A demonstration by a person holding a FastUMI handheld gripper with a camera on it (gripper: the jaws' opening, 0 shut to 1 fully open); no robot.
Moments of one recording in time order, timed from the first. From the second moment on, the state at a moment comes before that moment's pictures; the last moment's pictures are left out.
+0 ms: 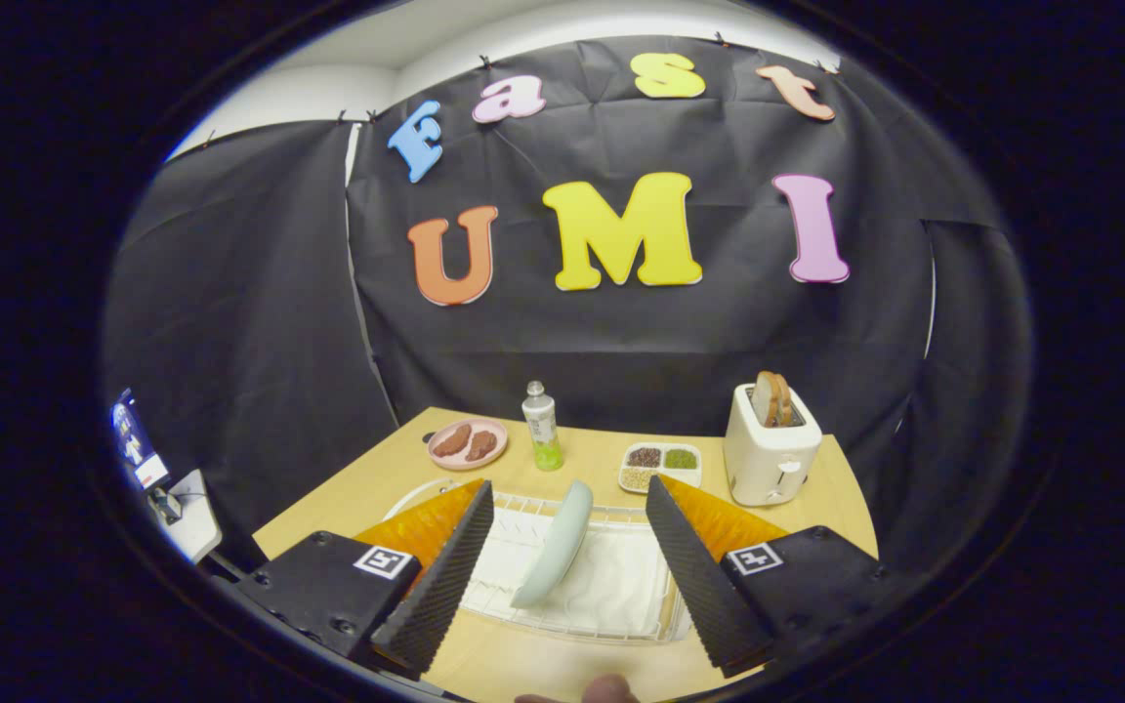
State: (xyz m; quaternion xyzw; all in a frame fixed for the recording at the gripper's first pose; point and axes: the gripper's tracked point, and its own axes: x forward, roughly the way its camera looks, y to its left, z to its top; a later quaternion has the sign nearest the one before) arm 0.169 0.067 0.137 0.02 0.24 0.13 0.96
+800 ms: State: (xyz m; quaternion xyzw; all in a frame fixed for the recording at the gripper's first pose) arm 0.237 0.125 -0.001 0.11 0.54 0.12 0.83
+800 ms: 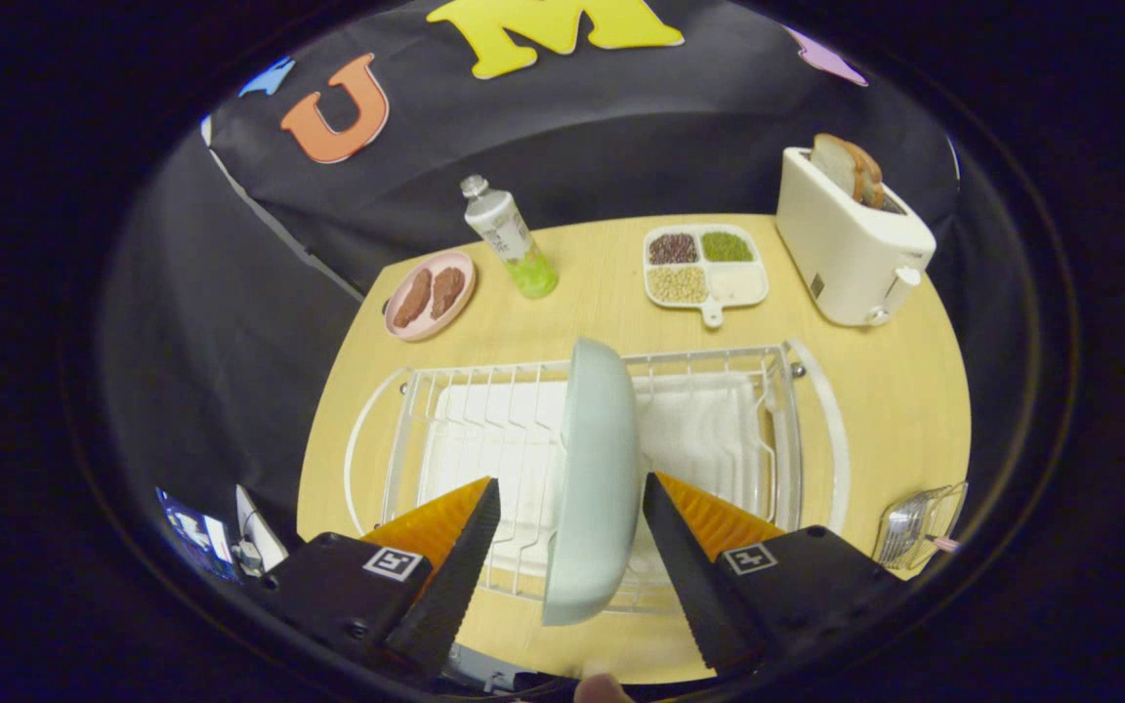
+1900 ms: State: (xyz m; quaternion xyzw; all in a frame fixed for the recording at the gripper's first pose) arm 0.248 0.106 0.021 -0.04 0.51 -0.05 0.86
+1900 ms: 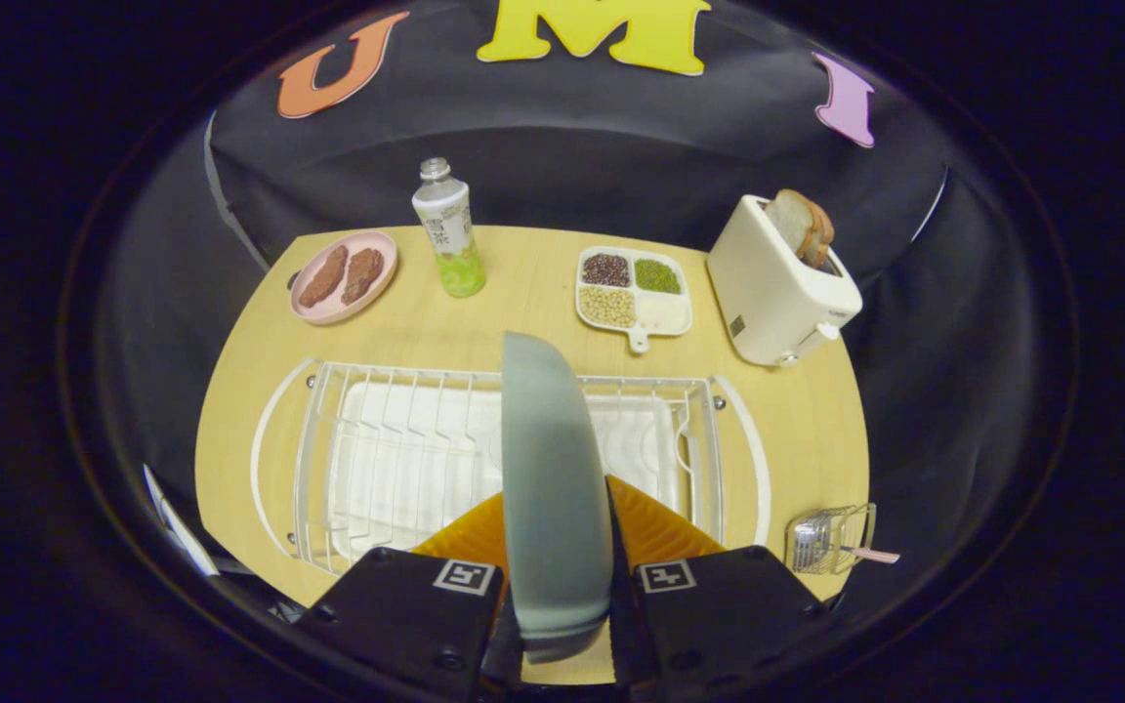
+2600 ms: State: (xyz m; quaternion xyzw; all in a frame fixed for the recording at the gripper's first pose) arm 0.111 0.105 0.046 0.11 0.43 0.07 0.89
